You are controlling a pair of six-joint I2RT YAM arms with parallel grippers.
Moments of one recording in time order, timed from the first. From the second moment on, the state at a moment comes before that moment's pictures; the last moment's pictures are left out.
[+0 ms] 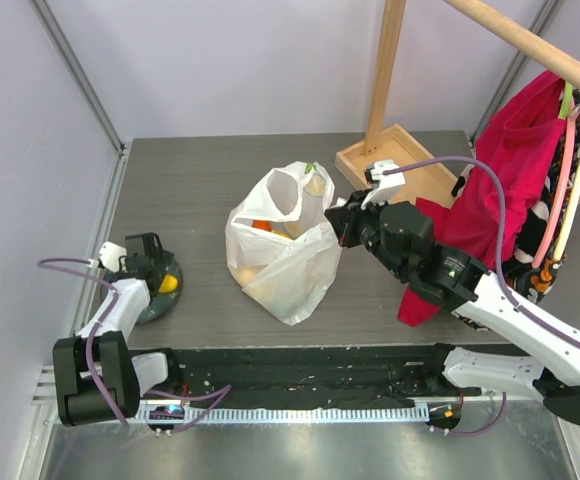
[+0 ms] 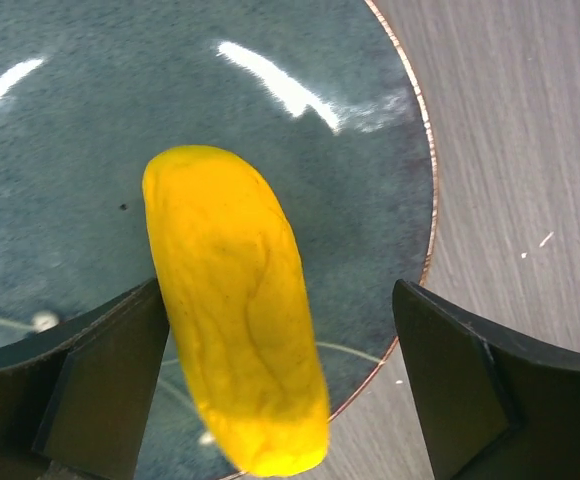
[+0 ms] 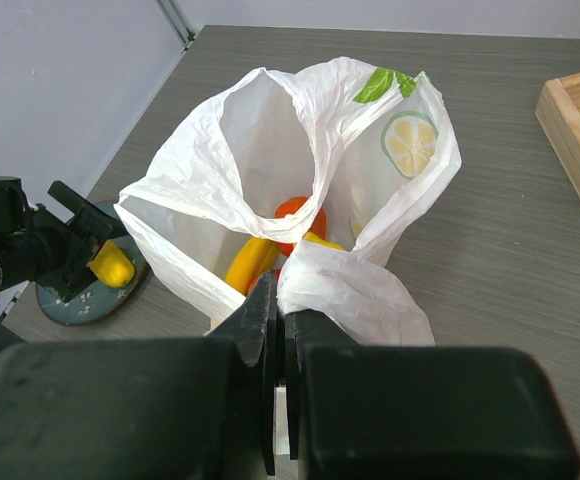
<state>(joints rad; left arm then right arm) 0.14 1.14 0.51 -0.29 -0.38 -1.00 0.93 1.01 1.14 -0.33 0.41 0.40</state>
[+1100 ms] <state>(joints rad) 0.13 0.78 0.49 -0.33 -0.31 -0.78 0.93 1.01 1.14 -0.33 0.41 0.40</state>
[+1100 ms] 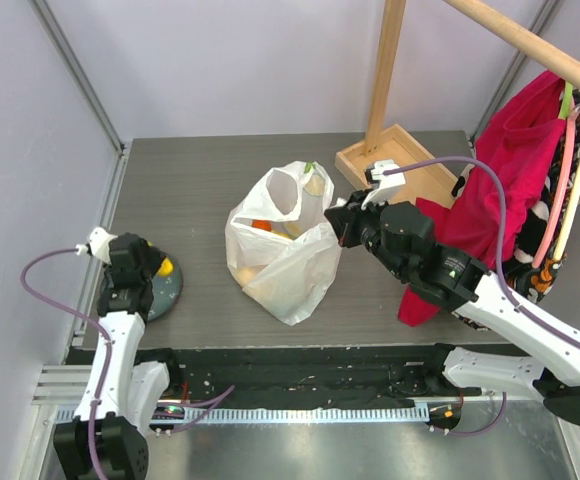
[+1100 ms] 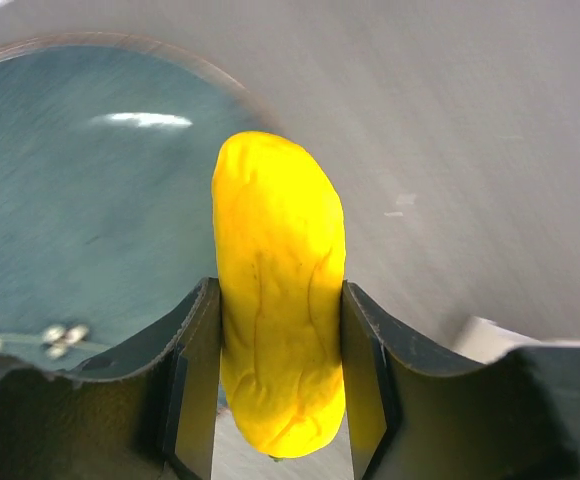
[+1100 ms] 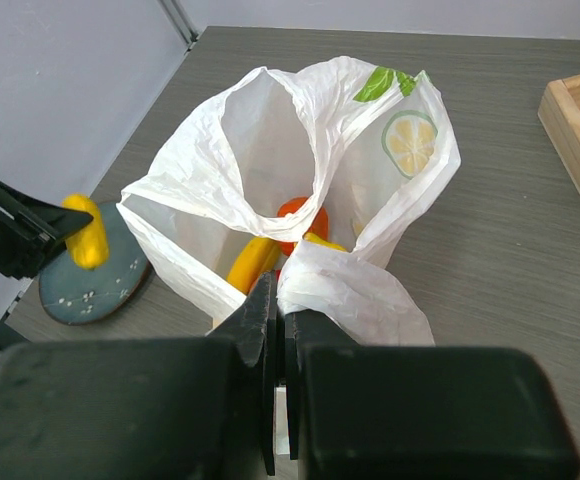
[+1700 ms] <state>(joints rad) -0.62 1.01 1.05 -0.09 -0.01 -0.41 0.93 1.04 1.14 -0.31 0.37 0.43</state>
